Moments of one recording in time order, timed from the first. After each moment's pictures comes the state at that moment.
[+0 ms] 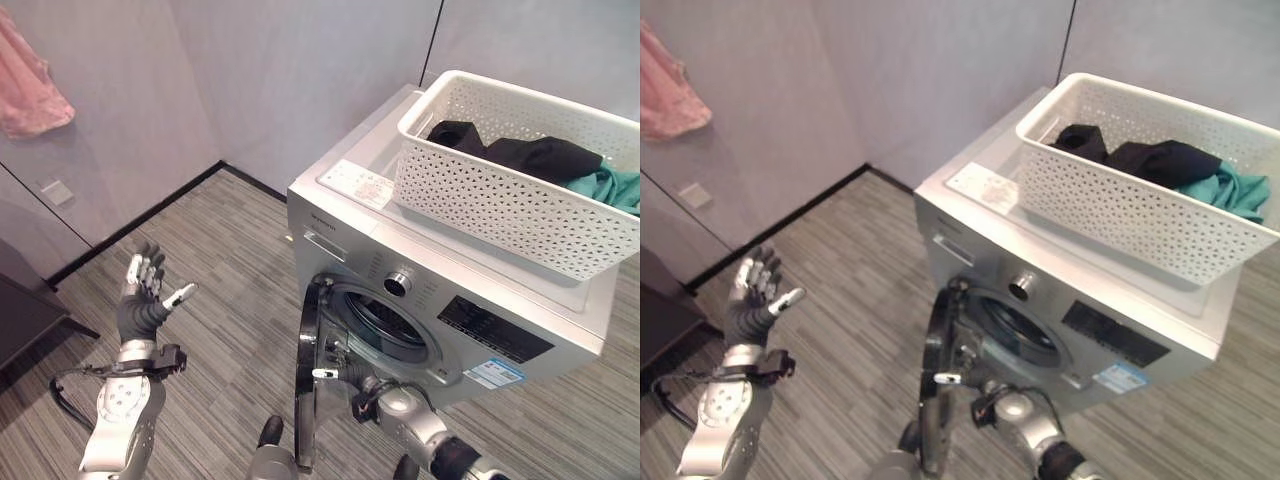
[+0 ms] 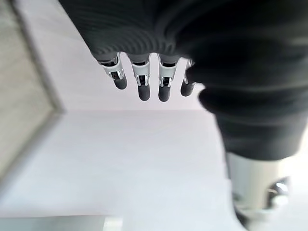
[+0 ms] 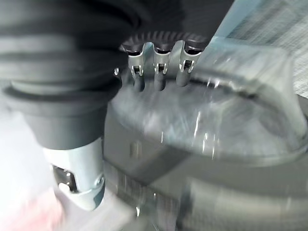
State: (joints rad) left arm 0.09 0.44 0.05 -0.13 -0.51 -0.29 0.19; right arm -0.08 -0.22 0.56 0.56 0.50 0.00 -0.02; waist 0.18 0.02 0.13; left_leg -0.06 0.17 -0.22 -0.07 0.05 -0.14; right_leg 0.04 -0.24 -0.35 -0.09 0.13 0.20
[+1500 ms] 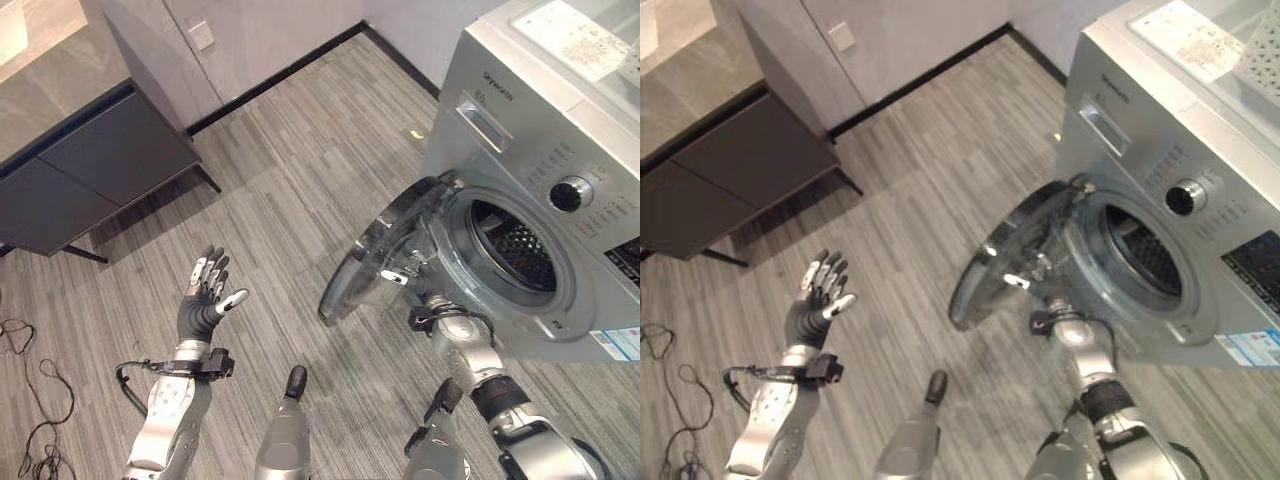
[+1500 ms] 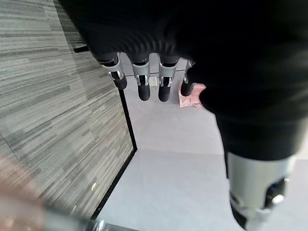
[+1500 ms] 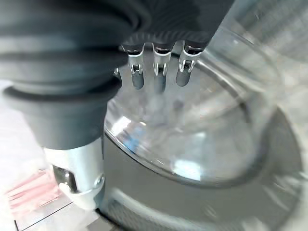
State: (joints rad) left arm 0.11 0.37 -0.14 -0.15 -0.52 -0.23 0.11; right arm -0.41 -0.26 0.35 0.58 0.54 -0.08 -0.11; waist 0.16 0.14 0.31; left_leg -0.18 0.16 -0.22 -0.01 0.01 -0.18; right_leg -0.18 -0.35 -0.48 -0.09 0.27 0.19
